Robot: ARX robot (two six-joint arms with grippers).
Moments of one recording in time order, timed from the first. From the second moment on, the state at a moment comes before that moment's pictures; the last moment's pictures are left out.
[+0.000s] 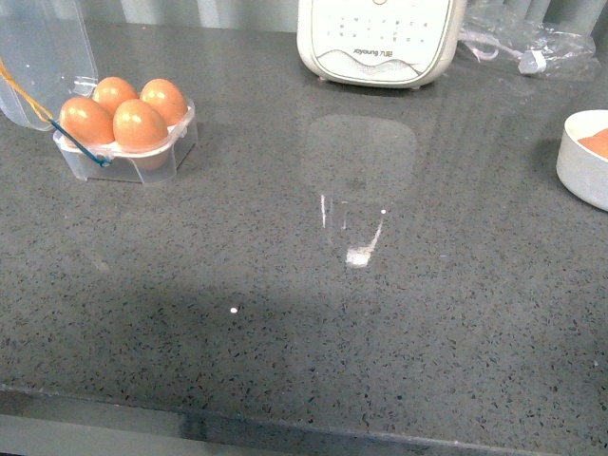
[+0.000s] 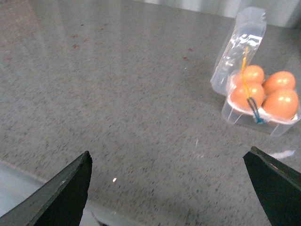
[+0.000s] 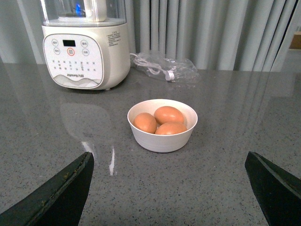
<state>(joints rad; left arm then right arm) -0.02 0.58 0.24 0.14 -0.29 -0.11 0.00 0.00 0.01 0.00 0.00 -0.01</state>
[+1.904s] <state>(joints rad) -0.21 1.52 0.71 0.51 0.04 0.06 0.00 0.00 0.01 0.00 0.00 -0.01</state>
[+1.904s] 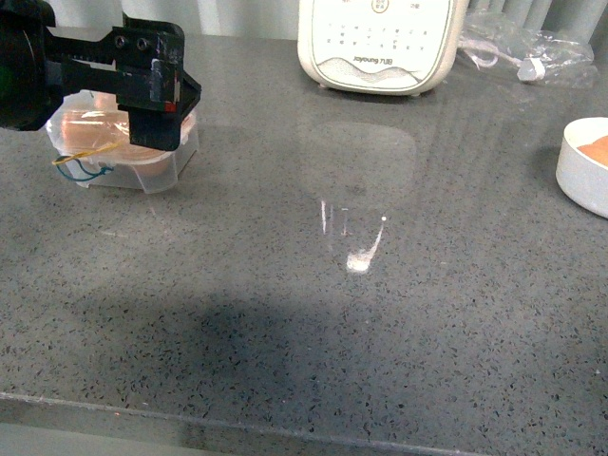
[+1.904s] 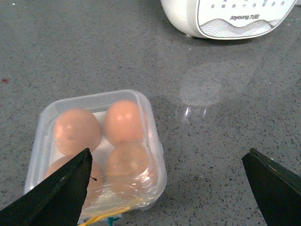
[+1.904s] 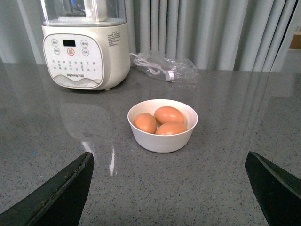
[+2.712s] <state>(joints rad) 0.02 0.99 0.52 0.36 0.05 0.08 0.00 0.00 0.01 0.00 0.00 -0.01</state>
